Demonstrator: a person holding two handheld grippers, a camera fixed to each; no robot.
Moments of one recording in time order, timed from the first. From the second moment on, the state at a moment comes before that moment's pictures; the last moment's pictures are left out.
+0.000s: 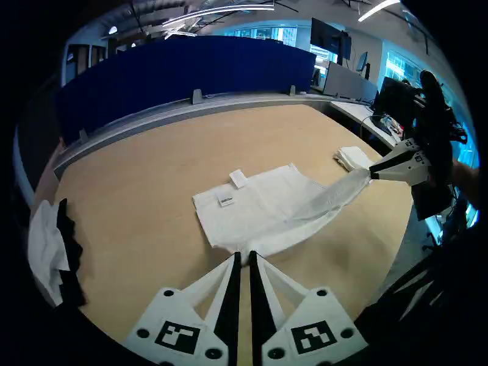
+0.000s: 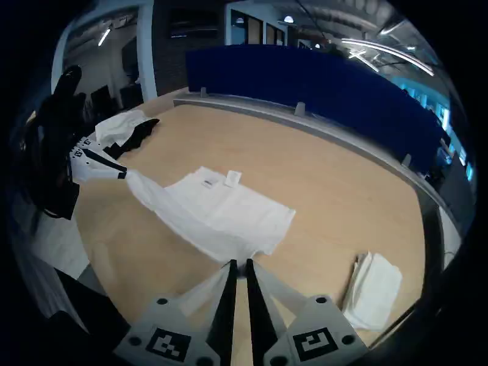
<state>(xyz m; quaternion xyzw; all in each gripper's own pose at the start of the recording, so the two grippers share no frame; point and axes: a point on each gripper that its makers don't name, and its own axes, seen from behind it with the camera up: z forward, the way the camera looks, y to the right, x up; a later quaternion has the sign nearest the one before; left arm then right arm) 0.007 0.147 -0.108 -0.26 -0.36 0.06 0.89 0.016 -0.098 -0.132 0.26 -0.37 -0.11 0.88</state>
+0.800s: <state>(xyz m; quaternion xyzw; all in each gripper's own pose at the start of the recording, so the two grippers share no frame) 0.013 0.150 -0.040 -0.23 -0.34 0.04 0.91 0.016 -0.093 -0.066 0.25 -0.36 -0.15 0.88</state>
